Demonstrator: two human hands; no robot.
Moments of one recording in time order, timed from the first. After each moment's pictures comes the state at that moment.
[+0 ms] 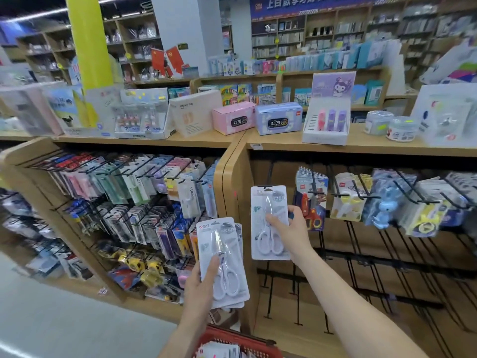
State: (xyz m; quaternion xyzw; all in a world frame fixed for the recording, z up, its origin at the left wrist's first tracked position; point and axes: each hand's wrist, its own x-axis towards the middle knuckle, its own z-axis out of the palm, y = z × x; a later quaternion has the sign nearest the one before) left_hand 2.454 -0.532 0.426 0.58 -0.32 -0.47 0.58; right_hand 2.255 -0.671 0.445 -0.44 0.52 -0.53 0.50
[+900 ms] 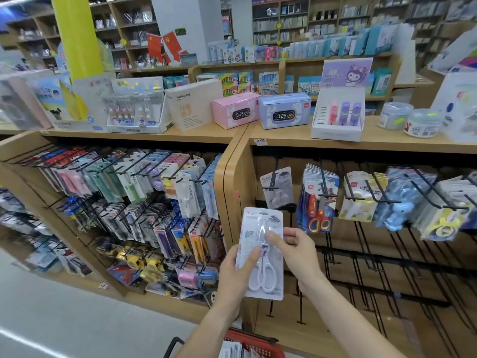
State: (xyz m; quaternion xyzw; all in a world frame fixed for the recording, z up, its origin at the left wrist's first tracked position) left_hand 2.413 -0.593 0.418 0.55 -0.38 -0.52 0.53; right_hand 2.261 -0.637 0.445 -0.44 0.58 -0.47 0.50
